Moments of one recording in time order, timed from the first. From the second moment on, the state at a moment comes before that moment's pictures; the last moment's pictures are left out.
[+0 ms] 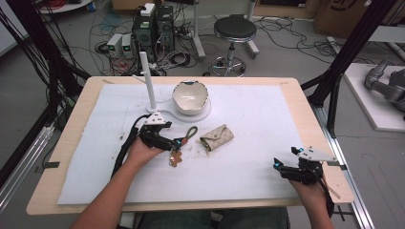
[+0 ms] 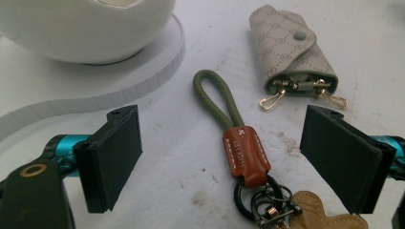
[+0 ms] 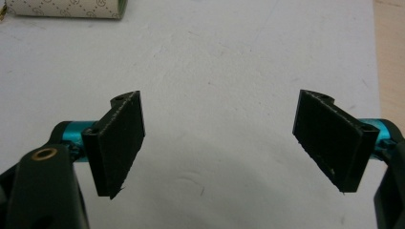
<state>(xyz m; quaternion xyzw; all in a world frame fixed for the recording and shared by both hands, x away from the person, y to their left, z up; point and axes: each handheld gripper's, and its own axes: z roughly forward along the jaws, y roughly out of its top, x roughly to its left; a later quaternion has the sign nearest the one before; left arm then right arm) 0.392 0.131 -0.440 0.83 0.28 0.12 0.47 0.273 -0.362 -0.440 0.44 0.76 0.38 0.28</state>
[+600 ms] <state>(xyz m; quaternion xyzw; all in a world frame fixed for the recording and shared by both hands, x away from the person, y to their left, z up) 0.395 0.107 -0.451 0.87 0.27 0.12 0.39 0.264 -0.366 -0.441 0.44 0.77 0.38 0.28</state>
